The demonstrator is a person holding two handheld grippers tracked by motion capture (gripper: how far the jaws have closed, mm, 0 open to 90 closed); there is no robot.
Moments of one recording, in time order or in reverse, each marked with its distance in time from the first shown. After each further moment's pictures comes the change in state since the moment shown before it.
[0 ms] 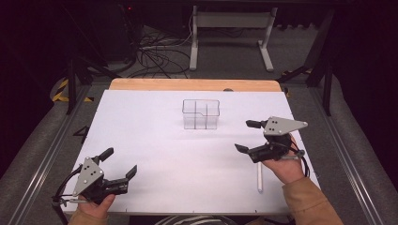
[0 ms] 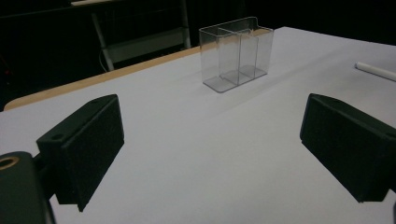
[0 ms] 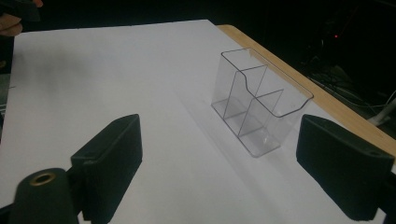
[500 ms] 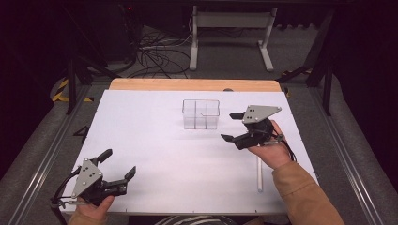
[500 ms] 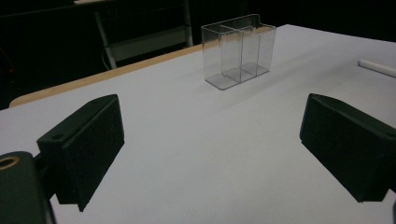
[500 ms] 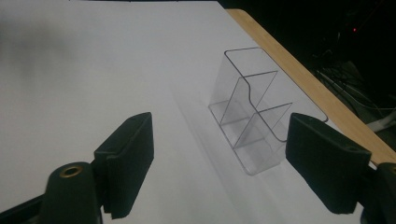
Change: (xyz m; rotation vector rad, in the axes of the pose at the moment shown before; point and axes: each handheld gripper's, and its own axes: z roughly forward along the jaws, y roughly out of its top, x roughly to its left) left arm -0.001 -0.002 -0.003 0.006 0.007 0.003; right arm -0.014 0.026 0.046 0.095 0.039 -0.093
